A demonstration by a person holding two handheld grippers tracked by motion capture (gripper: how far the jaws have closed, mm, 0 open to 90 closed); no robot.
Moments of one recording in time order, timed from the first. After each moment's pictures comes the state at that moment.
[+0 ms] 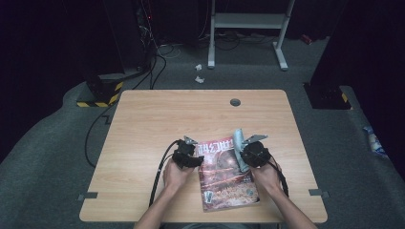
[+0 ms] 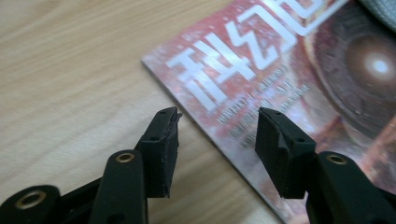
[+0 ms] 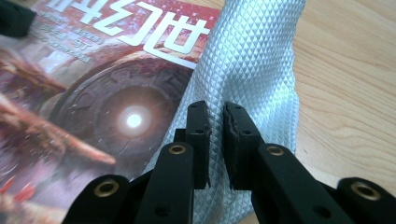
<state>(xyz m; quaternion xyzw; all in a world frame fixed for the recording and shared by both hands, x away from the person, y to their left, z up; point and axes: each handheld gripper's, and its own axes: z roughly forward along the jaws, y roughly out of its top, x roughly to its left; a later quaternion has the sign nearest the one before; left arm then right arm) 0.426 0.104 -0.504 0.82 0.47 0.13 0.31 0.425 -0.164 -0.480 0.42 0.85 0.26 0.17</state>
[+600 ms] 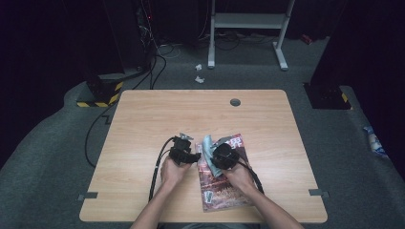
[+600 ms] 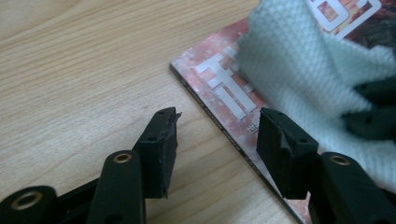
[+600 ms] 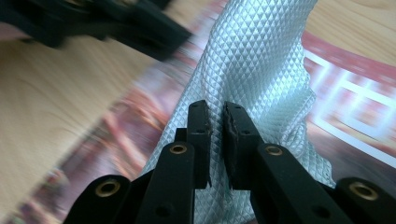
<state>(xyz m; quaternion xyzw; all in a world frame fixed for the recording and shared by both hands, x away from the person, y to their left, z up) 0.435 0.117 -0.507 0.80 0.50 0.11 0.32 0.423 -0.070 -0.492 0.34 0.89 0.27 0.10</state>
